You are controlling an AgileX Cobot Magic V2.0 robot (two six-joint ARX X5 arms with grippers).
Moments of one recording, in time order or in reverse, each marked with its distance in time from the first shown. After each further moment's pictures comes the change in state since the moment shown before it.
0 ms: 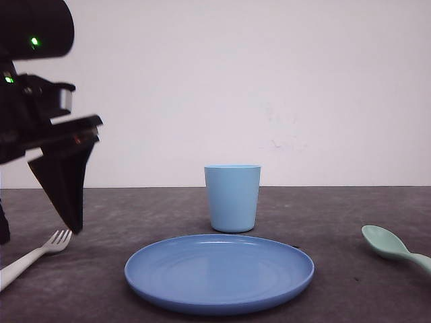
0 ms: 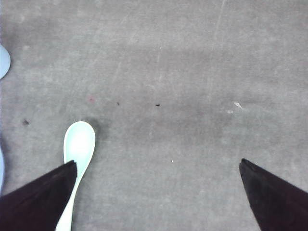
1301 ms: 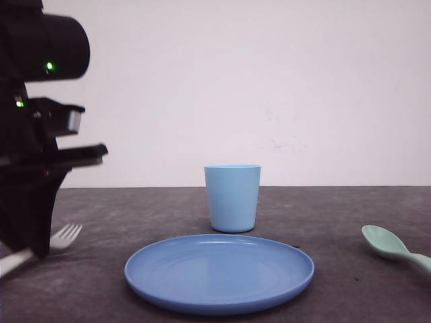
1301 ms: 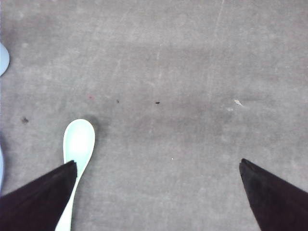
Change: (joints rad) left arm -0.037 0.018 0.005 -0.004 -0.071 -0.002; right arm 0.000 0.000 0.000 -0.008 0.000 0.000
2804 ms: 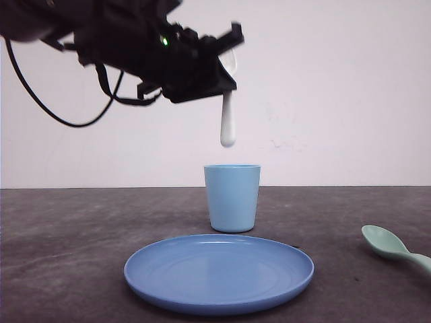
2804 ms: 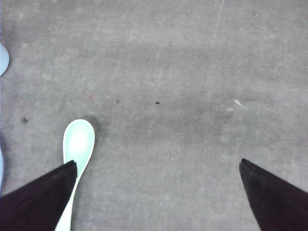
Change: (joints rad) left arm -0.154 0.271 0.080 1.363 0.054 0.219; right arm 0.000 0.000 0.000 0.000 0.000 0.000
